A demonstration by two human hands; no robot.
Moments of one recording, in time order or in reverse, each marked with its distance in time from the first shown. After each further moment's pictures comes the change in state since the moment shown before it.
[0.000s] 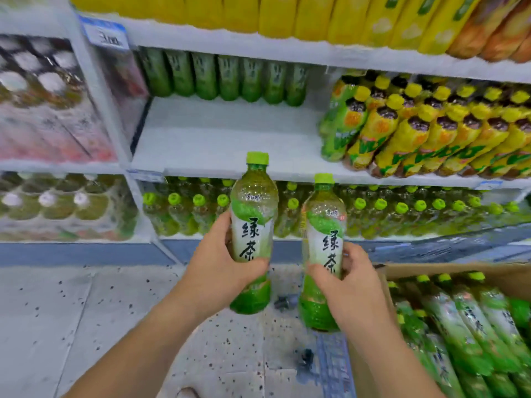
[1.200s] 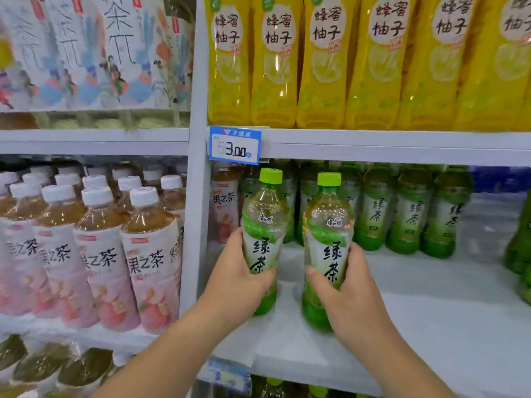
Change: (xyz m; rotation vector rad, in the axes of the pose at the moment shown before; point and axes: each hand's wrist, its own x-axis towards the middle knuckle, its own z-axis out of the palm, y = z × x) left_hand 0.305 -0.073 -0.225 0.182 0.419 0.603; right_hand 0.301 -0.089 0.312 0.152 -0.062 -0.691
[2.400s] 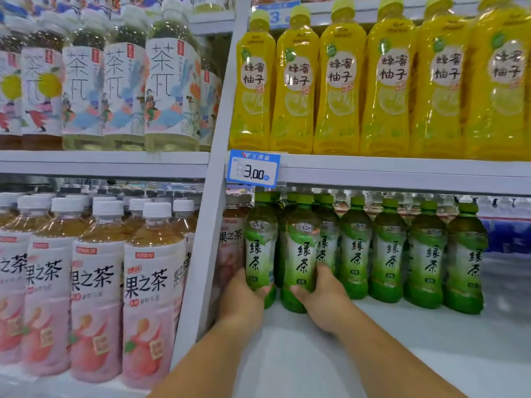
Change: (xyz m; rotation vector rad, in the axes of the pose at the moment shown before) left_hand 0.078 -0.077 0.025 0.149 0.261 -0.257; right_hand 0.116 0.048 0.059 -0.236 -0.075 0.034
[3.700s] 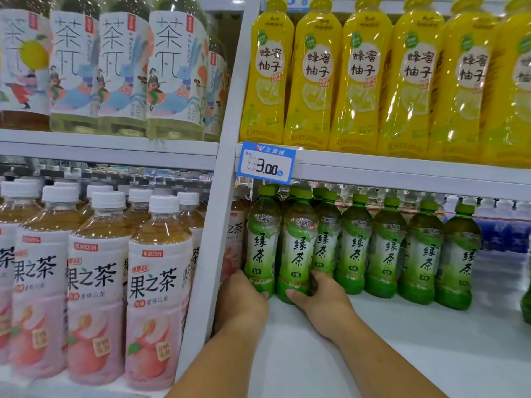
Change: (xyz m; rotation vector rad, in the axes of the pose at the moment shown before) left_hand 0.009 -0.006 0.004 0.197 0.062 -0.047; right_hand -0.006 0.011 0.009 0.000 0.008 0.008
